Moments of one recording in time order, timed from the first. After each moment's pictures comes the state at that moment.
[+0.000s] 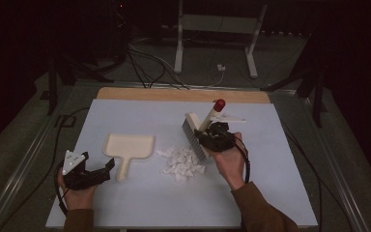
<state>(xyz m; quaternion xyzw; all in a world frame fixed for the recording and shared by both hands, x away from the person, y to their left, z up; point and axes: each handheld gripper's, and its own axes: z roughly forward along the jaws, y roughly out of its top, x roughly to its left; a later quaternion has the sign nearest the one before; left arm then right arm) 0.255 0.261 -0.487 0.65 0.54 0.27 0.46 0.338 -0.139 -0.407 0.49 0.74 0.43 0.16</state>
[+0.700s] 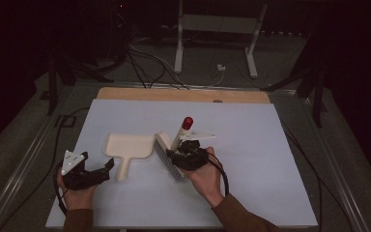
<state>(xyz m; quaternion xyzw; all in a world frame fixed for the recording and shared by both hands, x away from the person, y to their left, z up) 0.254 0.262 -0.487 0.65 0.54 0.27 0.46 0.301 -0.071 -0.429 0.44 0.78 0.44 0.09</state>
